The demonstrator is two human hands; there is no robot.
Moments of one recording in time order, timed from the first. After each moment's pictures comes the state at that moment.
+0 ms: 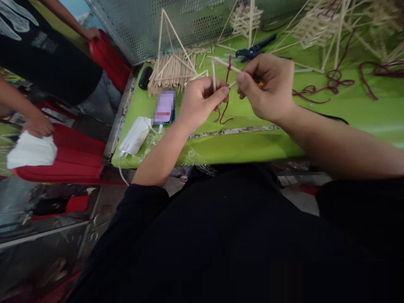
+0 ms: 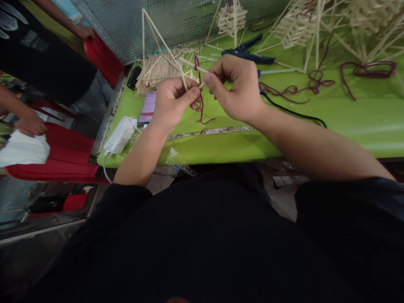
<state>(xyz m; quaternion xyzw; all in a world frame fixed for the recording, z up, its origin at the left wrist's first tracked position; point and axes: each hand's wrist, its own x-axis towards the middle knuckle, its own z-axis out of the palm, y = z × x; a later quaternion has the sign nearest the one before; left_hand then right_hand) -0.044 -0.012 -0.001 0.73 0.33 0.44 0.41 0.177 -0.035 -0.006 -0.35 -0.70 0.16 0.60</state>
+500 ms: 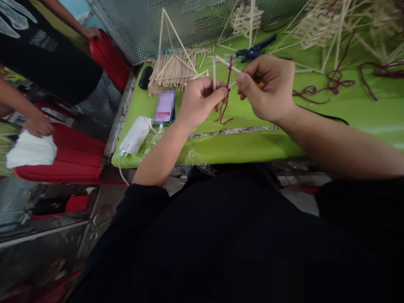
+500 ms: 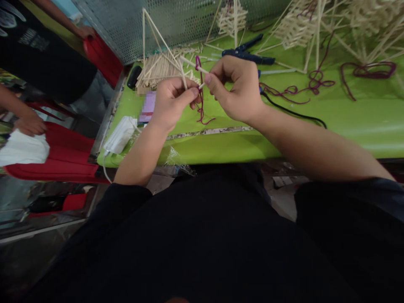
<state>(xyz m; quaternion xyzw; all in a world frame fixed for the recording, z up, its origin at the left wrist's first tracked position) -0.043 -0.016 0.006 0.69 0.34 0.45 0.45 0.174 -0.035 -0.005 -0.33 -0.70 0.15 0.61</state>
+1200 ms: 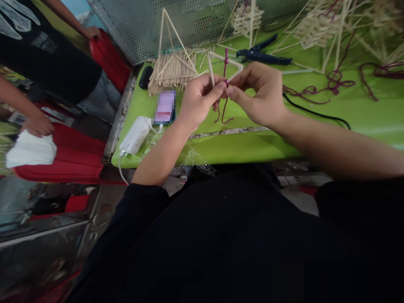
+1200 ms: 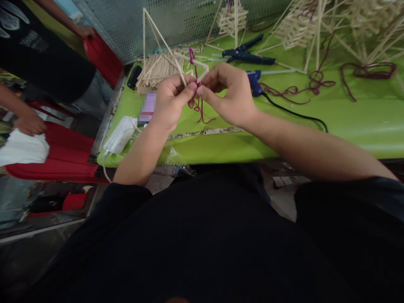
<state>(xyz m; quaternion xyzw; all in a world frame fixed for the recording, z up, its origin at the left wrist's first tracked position) -0.041 0.004 -0.013 0.72 0.30 0.47 0.42 0.161 -0.040 -0.010 -0.29 -0.70 0.21 0.61</state>
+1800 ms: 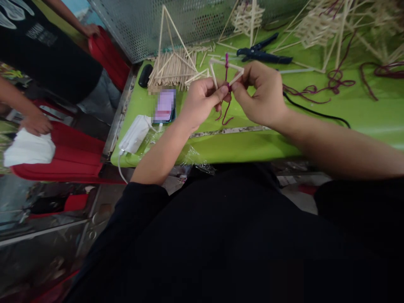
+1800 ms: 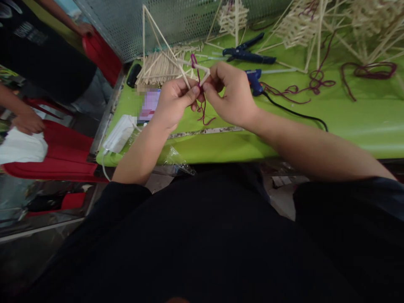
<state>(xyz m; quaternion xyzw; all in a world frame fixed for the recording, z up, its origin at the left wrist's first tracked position) -0.038 -0.016 0.003 0.68 0.36 0.42 0.48 0.162 -0.037 -0.010 -0.38 -0.72 0.12 0.57</state>
